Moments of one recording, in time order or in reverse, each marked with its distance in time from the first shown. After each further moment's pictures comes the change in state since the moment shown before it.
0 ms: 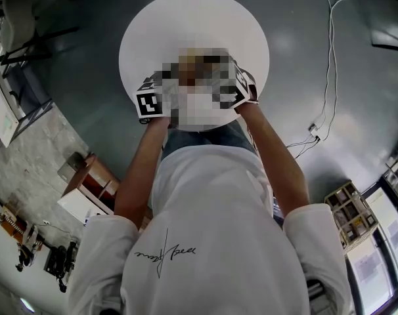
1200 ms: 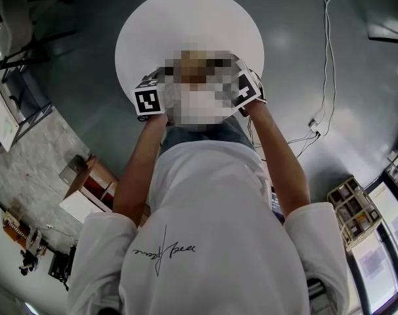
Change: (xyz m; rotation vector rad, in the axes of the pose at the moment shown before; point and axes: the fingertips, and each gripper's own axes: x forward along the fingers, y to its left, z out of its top) left arm -0.002 -0.009 -0.007 0.021 0.006 -0.023; right arm -0.024 0.002 -0.029 0.133 0.030 0.060
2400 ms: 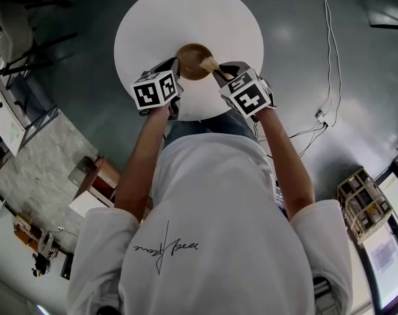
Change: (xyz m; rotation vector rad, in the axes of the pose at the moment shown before) left arm 0.003 0.001 -0.004 -0.014 0.000 0.009; right arm -0.019 0.010 -0.056 0.023 0.018 -0.014
